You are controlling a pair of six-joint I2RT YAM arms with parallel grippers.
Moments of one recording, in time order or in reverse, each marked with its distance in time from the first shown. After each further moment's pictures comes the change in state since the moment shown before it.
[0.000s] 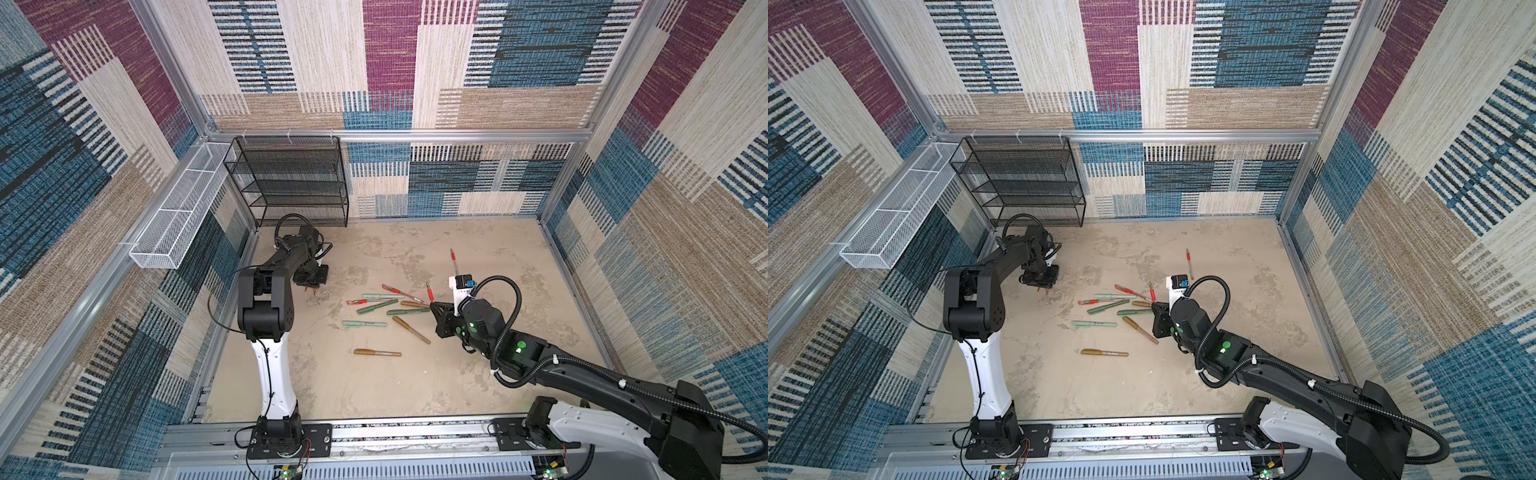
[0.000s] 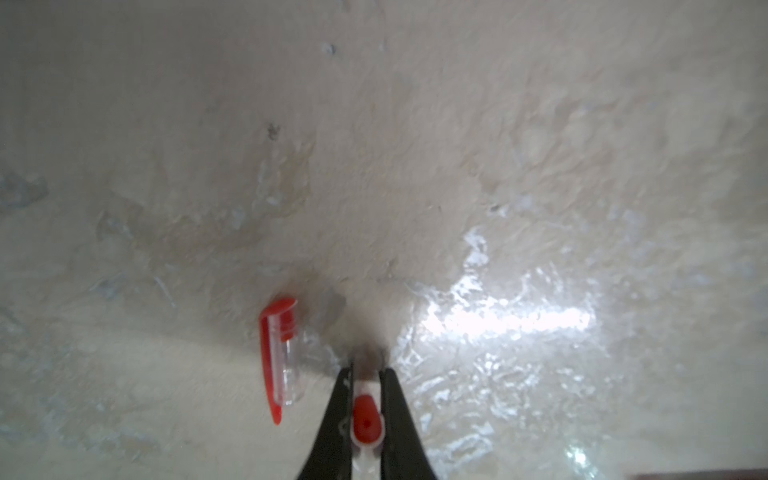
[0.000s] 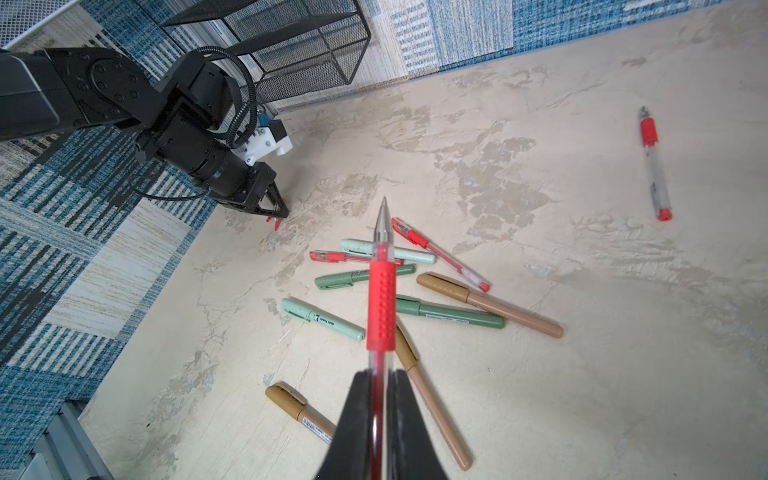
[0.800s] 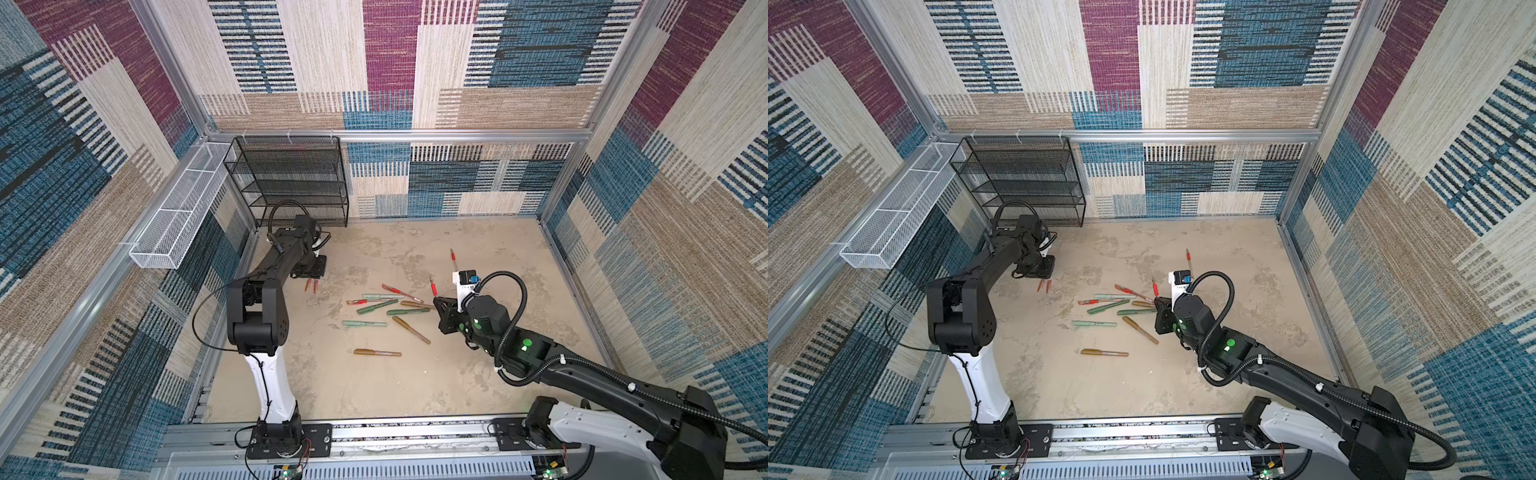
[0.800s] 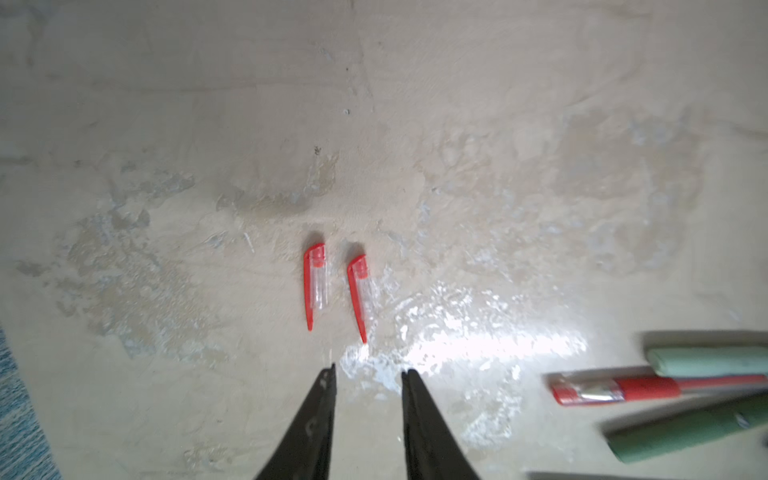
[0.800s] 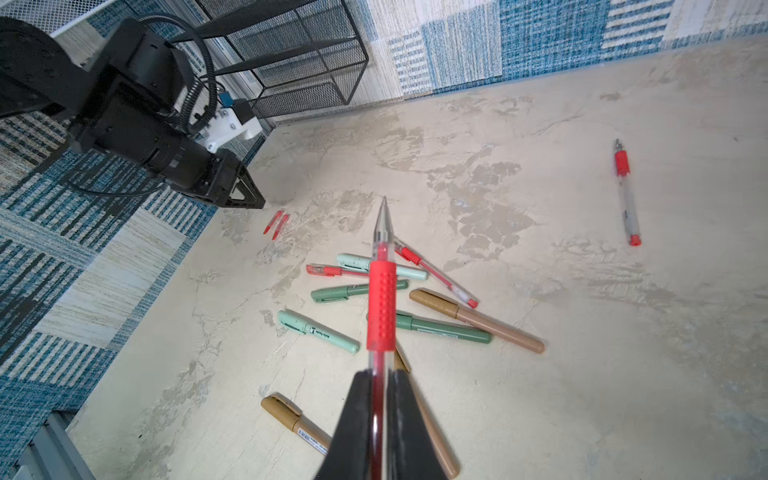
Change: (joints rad) left arm -0.016 -0.206 -0.038 -0.026 0.008 -0.007; right arm -0.027 -0.020 0.057 -0.064 0.019 -0.047
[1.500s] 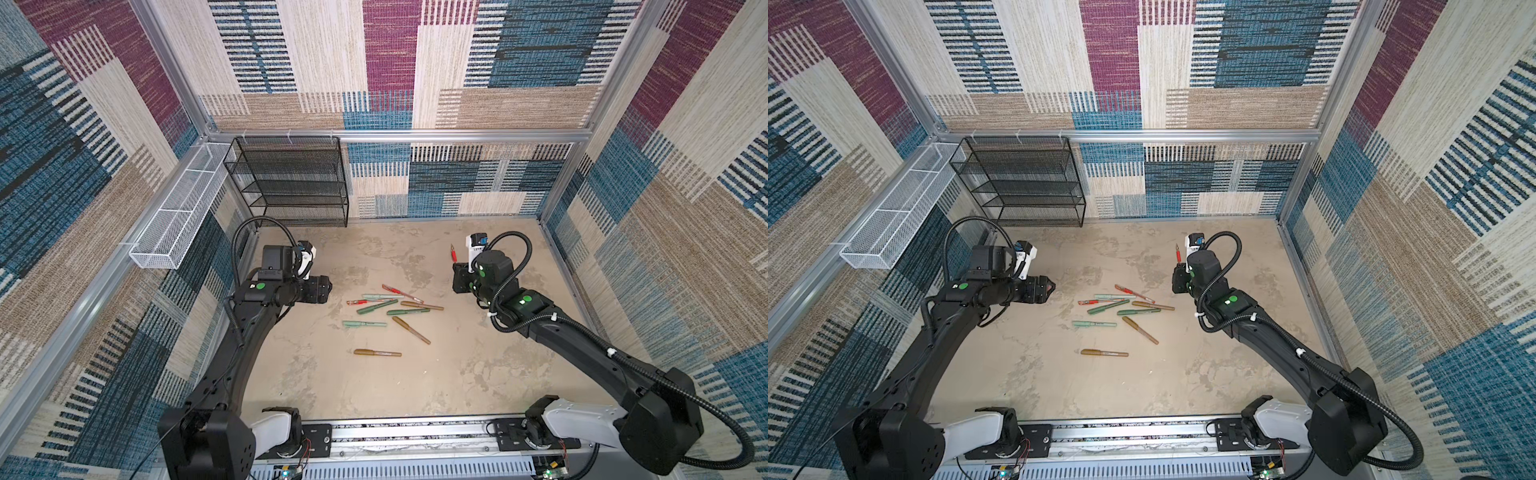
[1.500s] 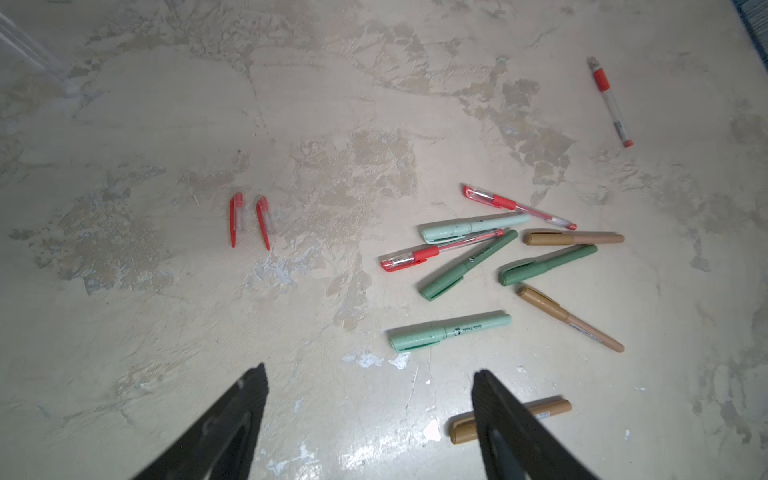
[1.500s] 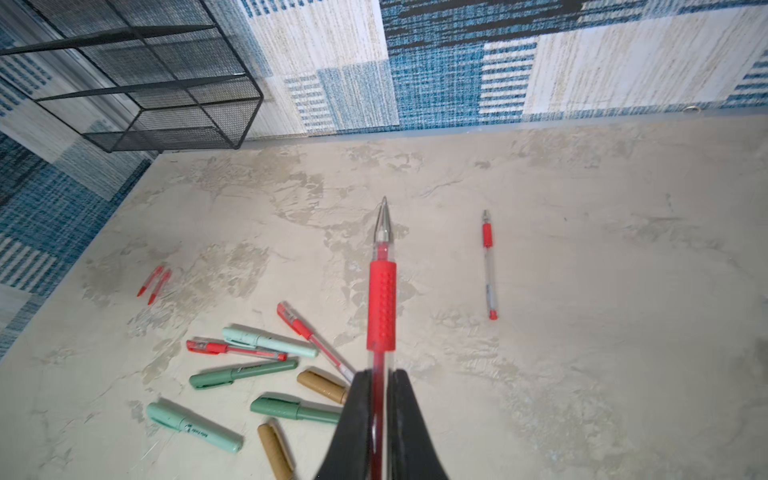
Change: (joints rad) left arm -0.011 -0.787 -0.590 0.236 0.277 -0.026; right arm -0.342 0.240 0.261 -0.100 -0.120 -0.217
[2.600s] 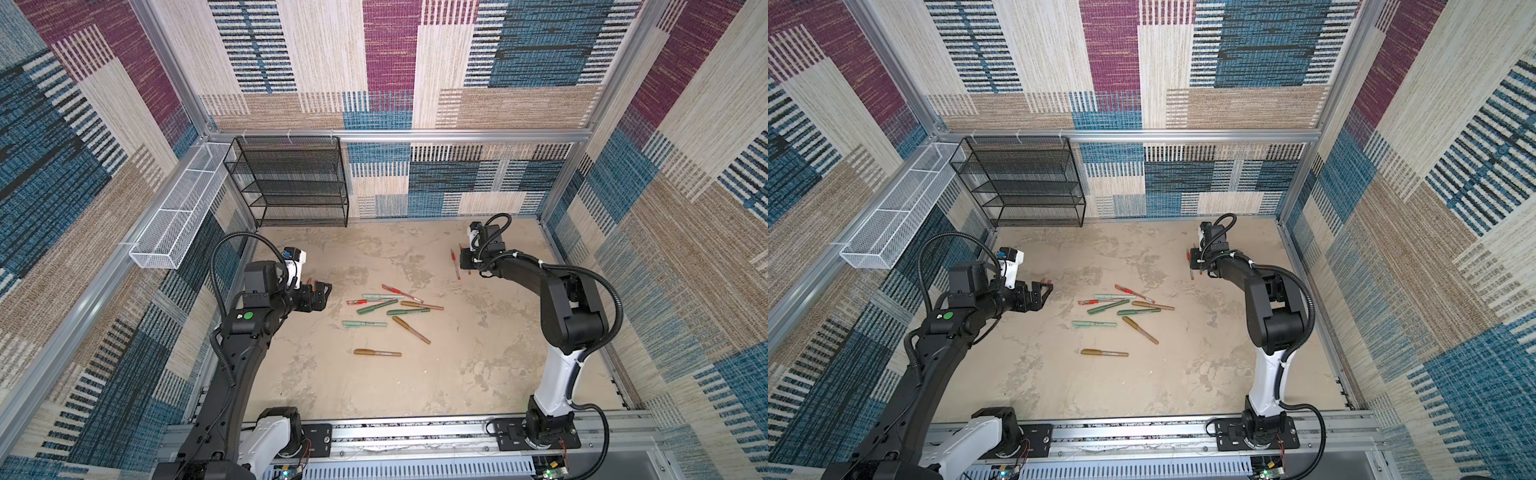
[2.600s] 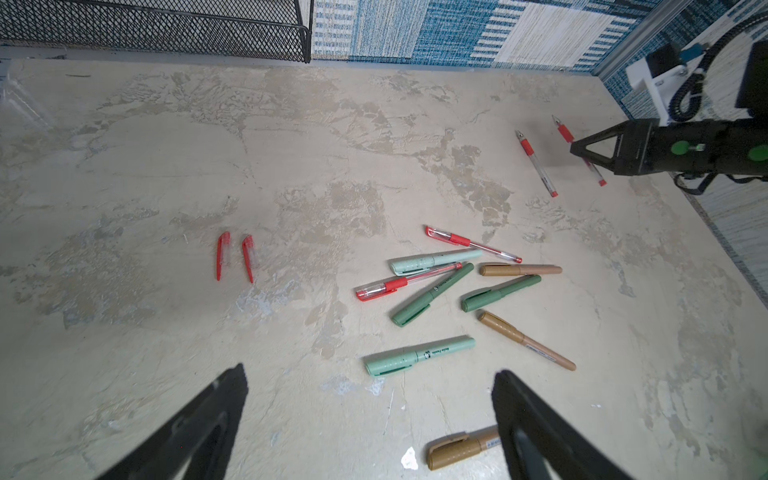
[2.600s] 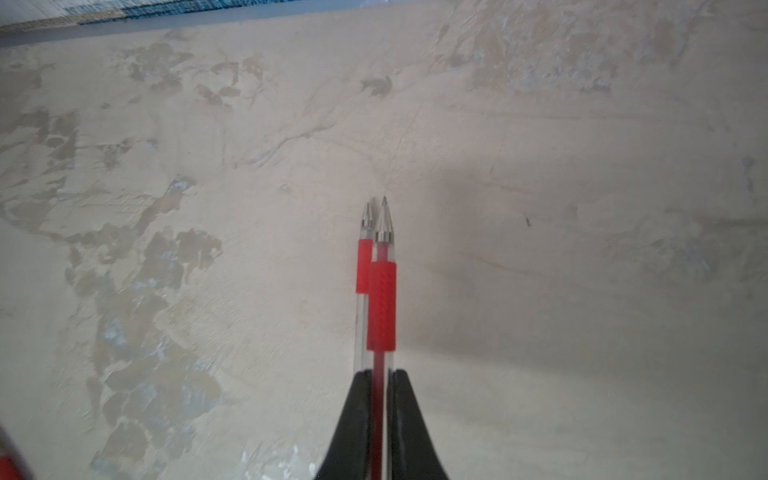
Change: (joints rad) left arm 0.079 -0.160 -0.130 0.138 0.125 -0.027; right arm -0.343 0.719 0.389 0.020 -0.225 -0.176
